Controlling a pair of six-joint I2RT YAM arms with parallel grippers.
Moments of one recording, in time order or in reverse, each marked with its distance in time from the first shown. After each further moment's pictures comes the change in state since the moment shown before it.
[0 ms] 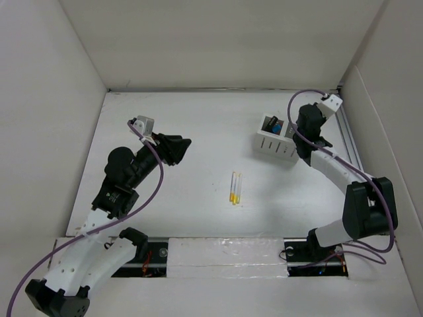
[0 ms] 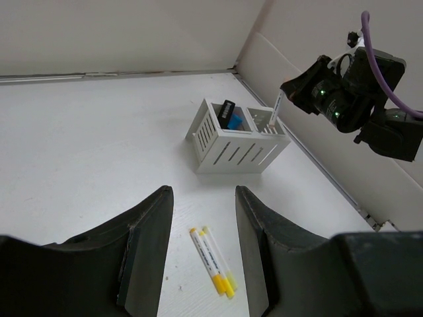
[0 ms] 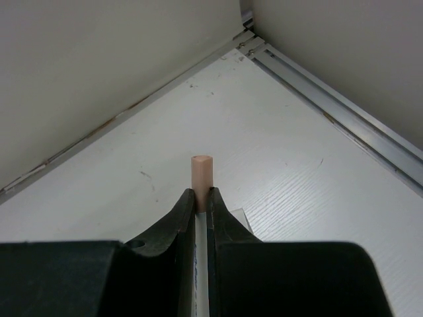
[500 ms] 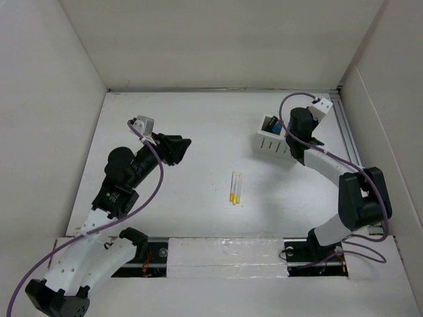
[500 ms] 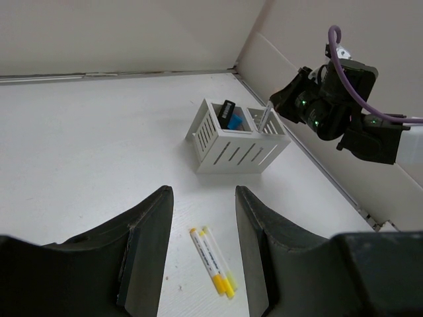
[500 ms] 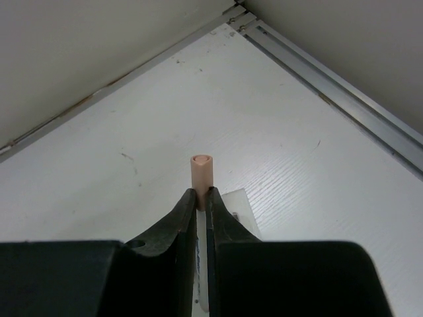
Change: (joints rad) left arm 0.000 0.000 0.000 0.000 0.000 0.000; right arm 0.028 0.093 -0.005 0.024 0.053 -0.005
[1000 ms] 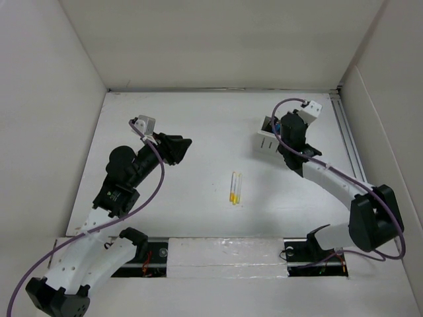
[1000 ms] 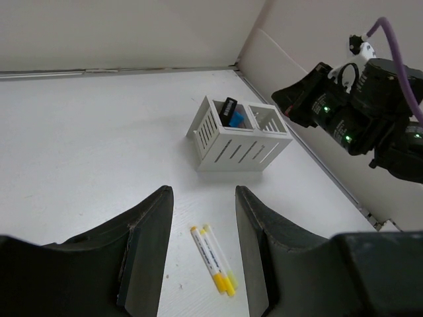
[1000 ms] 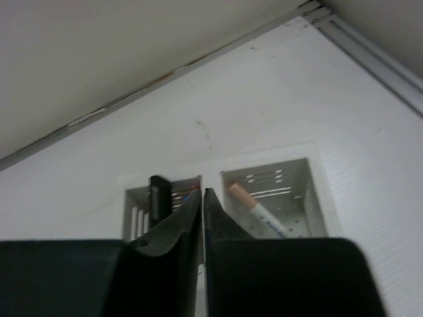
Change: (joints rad) left arm 0.000 0.012 0.000 0.000 0.000 0.000; right arm 0.175 -0.145 -0.032 -0.069 0.006 0.045
